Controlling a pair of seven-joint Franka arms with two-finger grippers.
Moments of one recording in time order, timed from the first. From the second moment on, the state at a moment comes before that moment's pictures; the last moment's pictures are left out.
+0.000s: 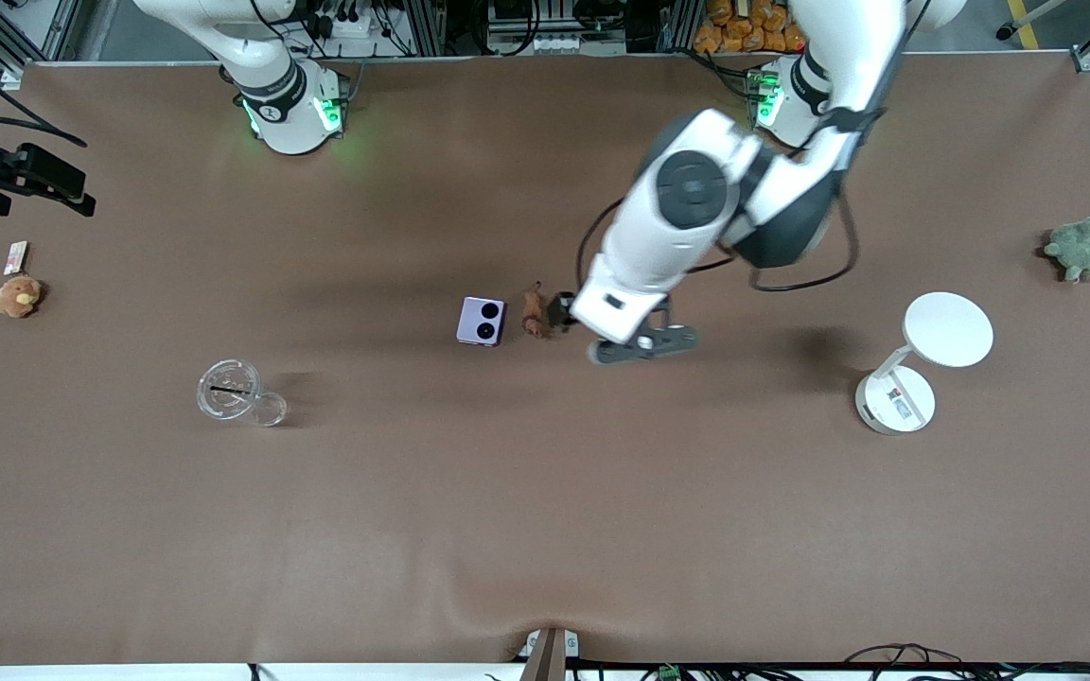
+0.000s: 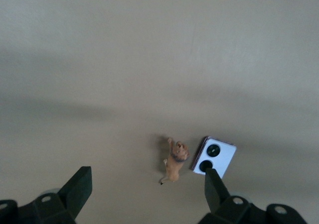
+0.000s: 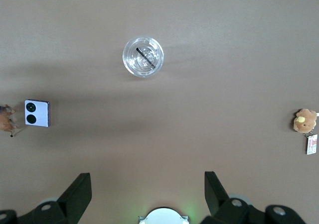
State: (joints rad) left arm -0.61 0.51 -0.11 -1.45 -0.10 2.01 -0.83; right arm -0.03 -0.06 0.02 -1.56 0.01 1.40 0.01
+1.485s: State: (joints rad) left arm -0.83 0.81 -0.09 -1.44 0.07 2.21 -0.99; right arm -0.04 -0.06 0.01 -1.56 0.01 1.40 0.01
